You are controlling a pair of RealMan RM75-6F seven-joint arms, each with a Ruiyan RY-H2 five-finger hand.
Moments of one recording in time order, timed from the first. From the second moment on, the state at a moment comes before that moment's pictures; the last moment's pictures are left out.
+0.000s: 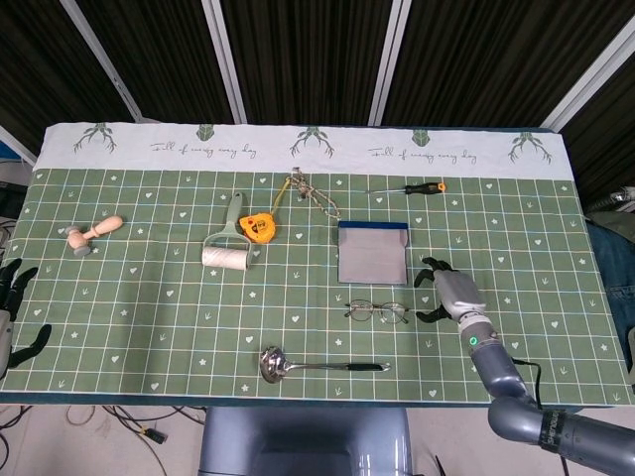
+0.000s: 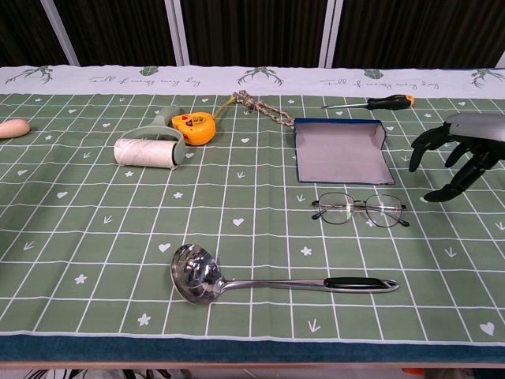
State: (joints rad) left arm -0.08 -1.06 -0.07 -1.70 1.44 1.49 0.08; right arm 0.64 -1.39 0.20 -1.63 -0.71 0.90 -0.35
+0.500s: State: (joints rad) left arm -0.08 -1.06 -0.07 -1.69 1.44 1.49 0.07; right arm 0.72 -1.53 0.21 -1.65 -0.58 1.02 -0.46
